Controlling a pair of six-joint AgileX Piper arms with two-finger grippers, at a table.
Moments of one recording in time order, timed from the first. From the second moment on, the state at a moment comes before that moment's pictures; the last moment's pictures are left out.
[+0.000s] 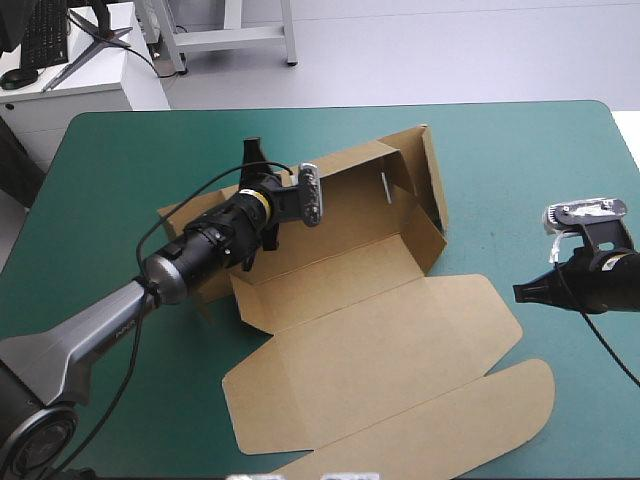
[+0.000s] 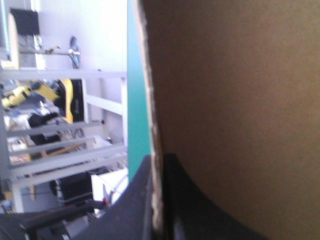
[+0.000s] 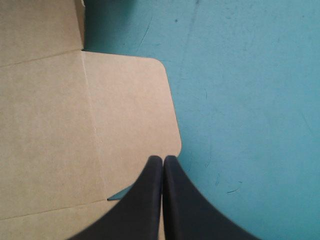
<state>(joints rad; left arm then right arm) -0.67 1.61 -1.28 0.81 0.47 0.32 -0.10 1.03 -1.09 0.20 1.17 -0.33</state>
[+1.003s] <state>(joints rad) -0.94 1.72 -1.28 1.51 0.50 -0.32 -0.10 1.03 -1.10 0.20 1.13 -0.34</state>
